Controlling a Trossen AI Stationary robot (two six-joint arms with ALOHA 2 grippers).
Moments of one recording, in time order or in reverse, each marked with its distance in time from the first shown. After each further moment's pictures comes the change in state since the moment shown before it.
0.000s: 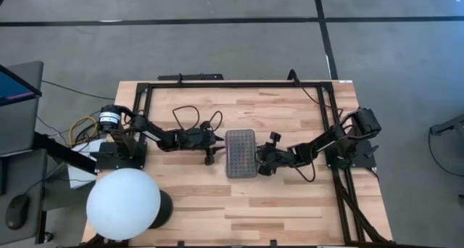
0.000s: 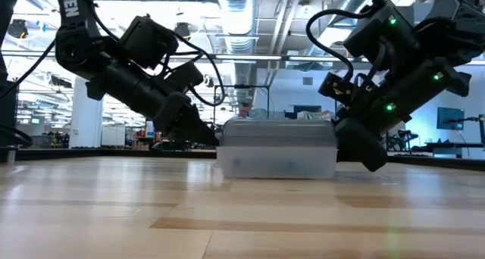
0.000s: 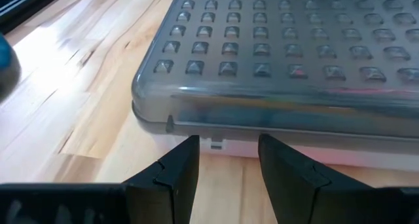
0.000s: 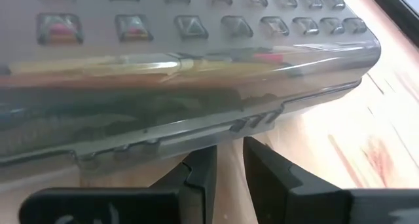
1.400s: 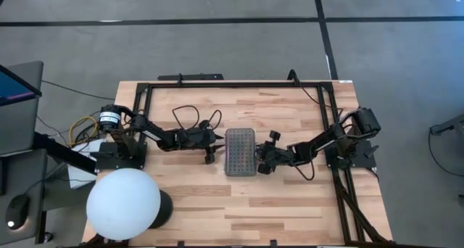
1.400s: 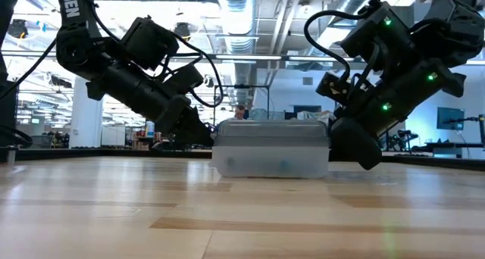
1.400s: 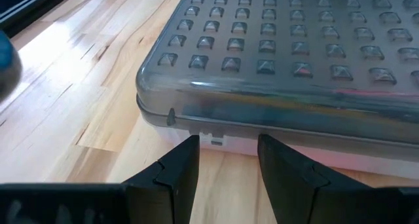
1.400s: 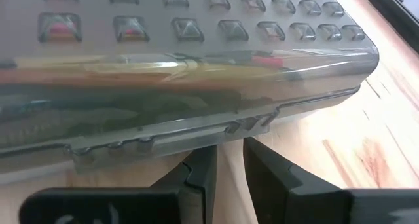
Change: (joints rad) left arm 0.005 0.000 0.000 -0.009 -0.033 -0.006; right arm -0.020 0.000 0.001 0.017 -0.010 -0.017
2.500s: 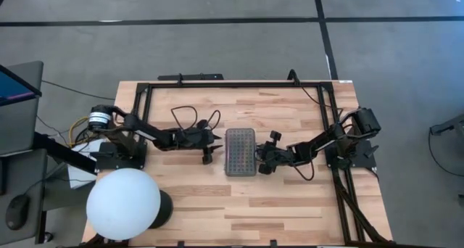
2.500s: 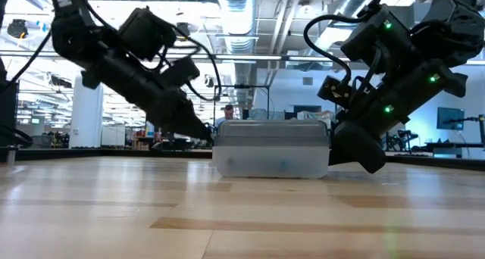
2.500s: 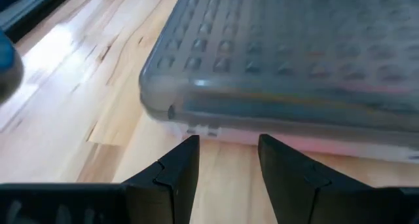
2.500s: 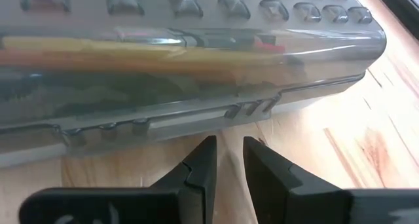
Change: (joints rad) left arm -0.016 -0.099 0.000 -0.142 -0.013 0.019; right arm 0.000 0.000 0.000 -0.040 0.000 0.020
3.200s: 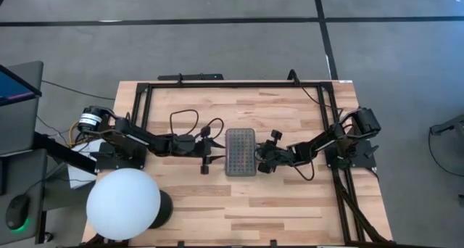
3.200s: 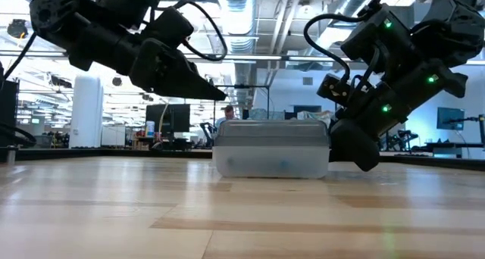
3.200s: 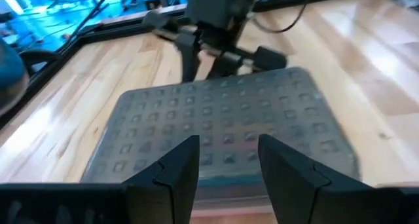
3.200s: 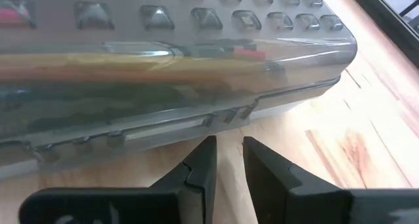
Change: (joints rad) left arm -0.148 -0.101 0.000 0.091 0.008 0.107; right arm 0.000 0.000 0.000 0.010 0.052 0.010
